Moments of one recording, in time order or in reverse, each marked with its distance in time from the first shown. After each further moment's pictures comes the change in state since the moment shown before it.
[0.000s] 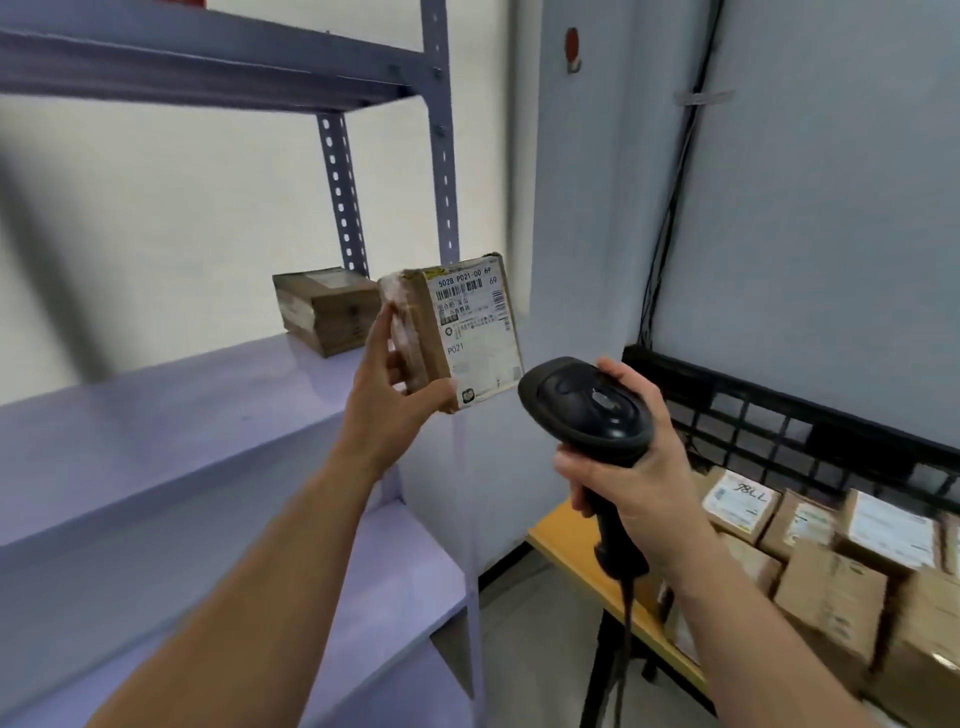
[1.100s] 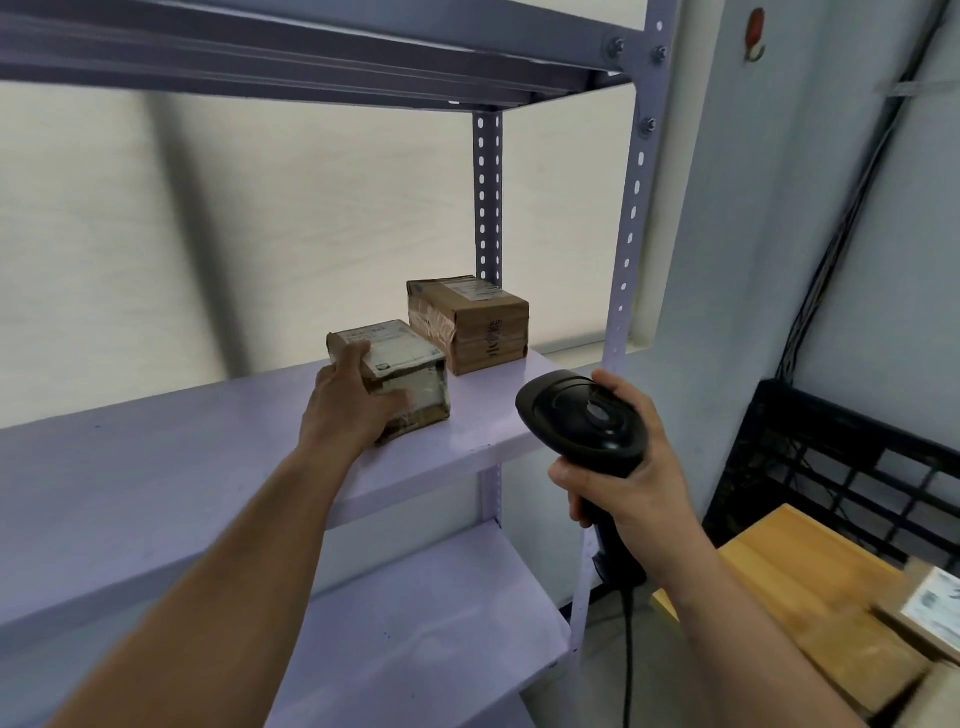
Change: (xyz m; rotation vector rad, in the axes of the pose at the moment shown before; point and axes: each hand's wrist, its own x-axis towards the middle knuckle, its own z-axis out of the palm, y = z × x) left_hand 0.084 -0.091 -0.165 0.586 0.207 -0.297; right_hand 0.086 0.045 0.140 0.070 -0.192 0.016
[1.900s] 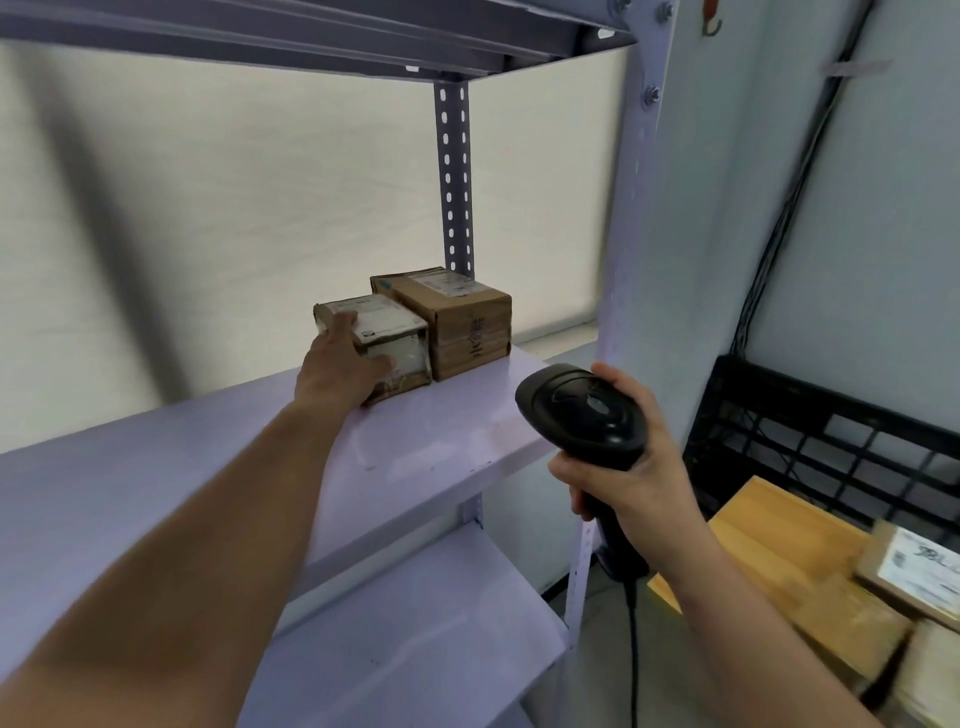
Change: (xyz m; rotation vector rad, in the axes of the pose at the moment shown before) left_hand 0.098 0.001 0.028 0.025 -0.086 0.066; right_hand 0.024 0.013 0.013 -0.068 0.134 0.041
